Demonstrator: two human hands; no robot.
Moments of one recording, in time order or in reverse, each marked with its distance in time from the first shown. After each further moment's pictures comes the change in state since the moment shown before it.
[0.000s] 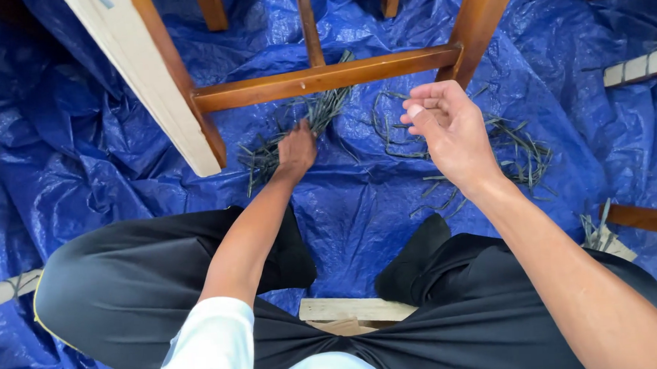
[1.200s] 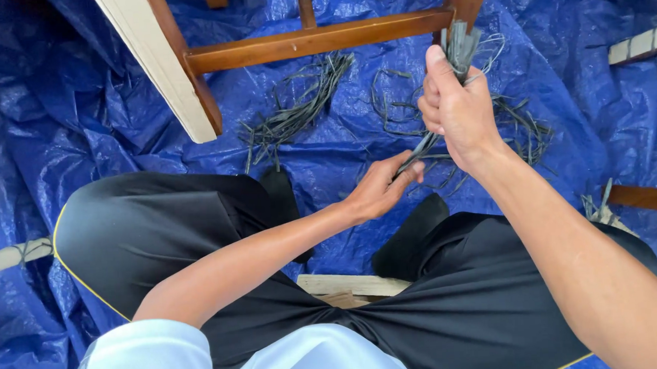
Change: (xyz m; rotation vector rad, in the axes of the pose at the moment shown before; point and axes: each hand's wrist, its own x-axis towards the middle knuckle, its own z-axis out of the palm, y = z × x) left_hand -0.209 0.174 -0.063 -0.850 -0.299 0.551; right_hand -0.024 -0.014 -0.011 0.335 -0.054 0.094
